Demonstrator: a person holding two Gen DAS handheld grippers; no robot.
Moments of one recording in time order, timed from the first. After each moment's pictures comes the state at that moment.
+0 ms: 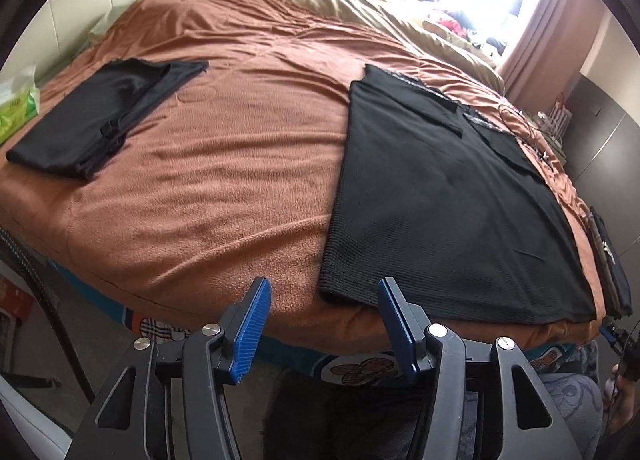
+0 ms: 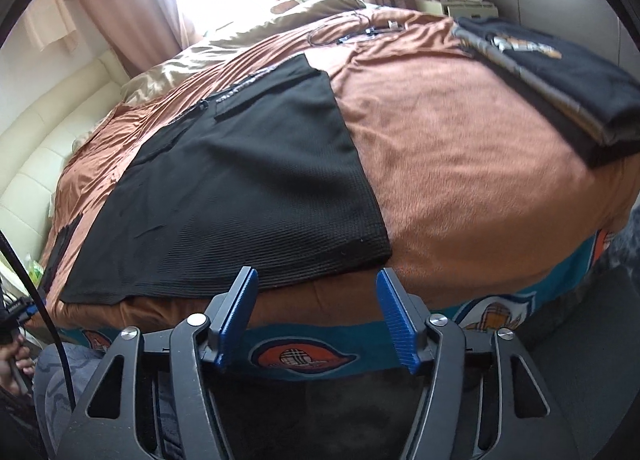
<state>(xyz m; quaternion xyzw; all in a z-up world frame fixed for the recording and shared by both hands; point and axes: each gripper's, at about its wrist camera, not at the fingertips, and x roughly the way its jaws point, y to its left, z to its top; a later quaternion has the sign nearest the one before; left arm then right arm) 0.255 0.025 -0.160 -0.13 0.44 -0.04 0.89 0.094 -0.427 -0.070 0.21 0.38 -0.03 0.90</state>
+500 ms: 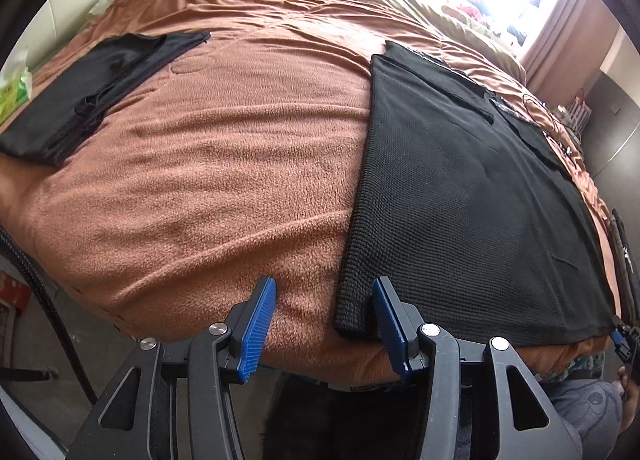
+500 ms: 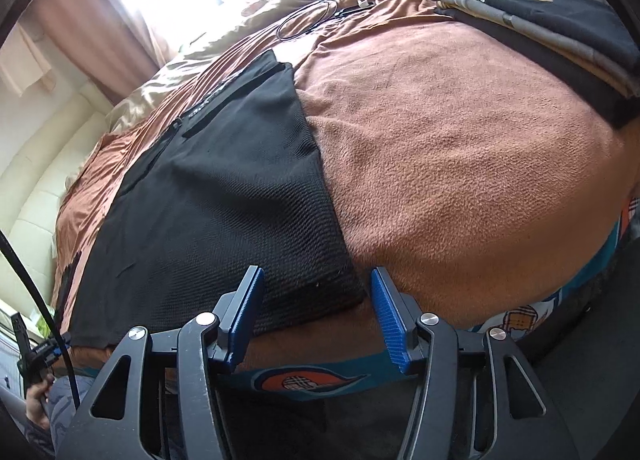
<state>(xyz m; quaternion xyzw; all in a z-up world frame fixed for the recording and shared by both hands) 0.287 0.020 -0.192 -0.12 0.47 -0.01 0.87 0.129 -0.456 -0.103 0.27 0.38 -0.04 0.88</state>
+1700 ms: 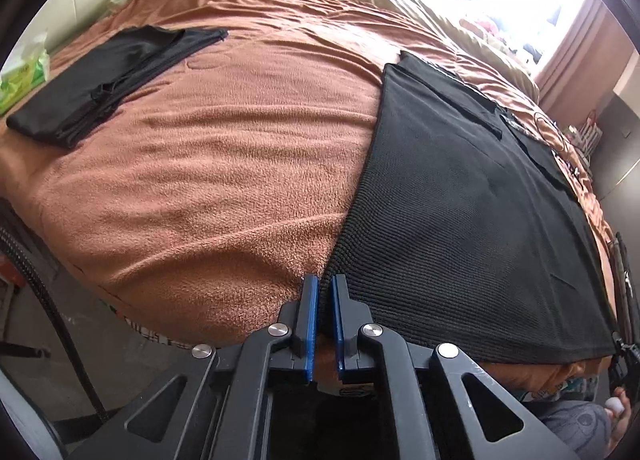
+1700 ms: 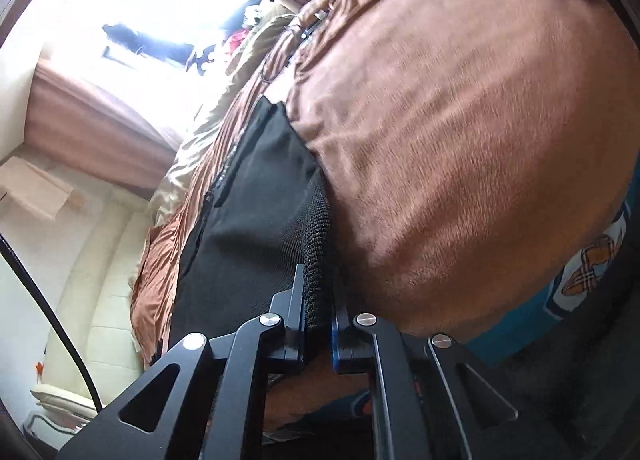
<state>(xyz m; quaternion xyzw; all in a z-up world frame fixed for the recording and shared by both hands) 0.280 0.016 -0.185 -0.15 0.46 0.02 0.87 0.117 -0.485 -0.135 0.47 0.28 -0.02 0.84</state>
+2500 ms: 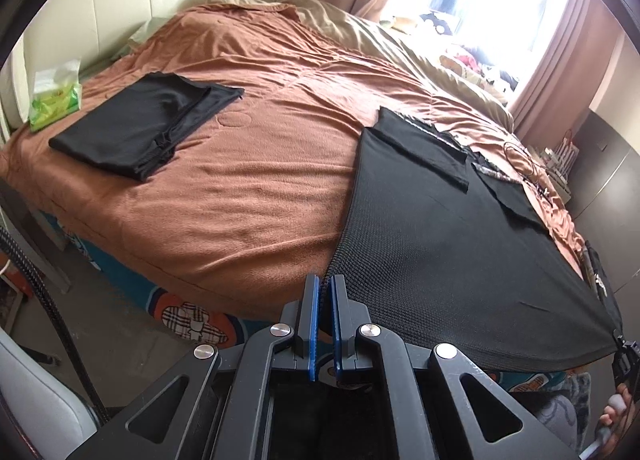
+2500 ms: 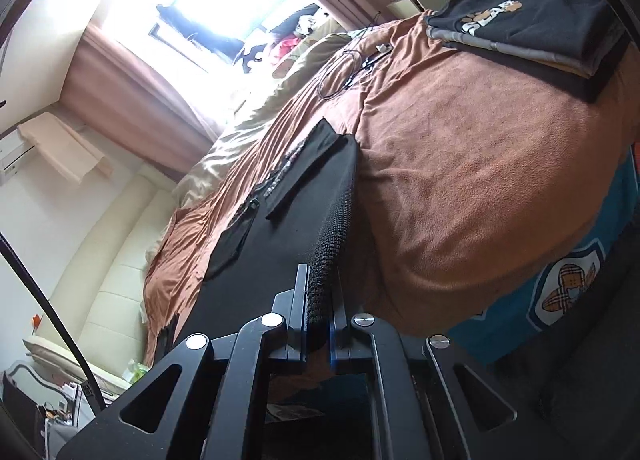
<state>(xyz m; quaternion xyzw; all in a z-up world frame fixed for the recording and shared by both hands) 0.203 0.040 -0.109 -0.16 0.40 0.00 0.90 0.052 -0.462 -0.060 0.41 0.26 0.01 0.88</state>
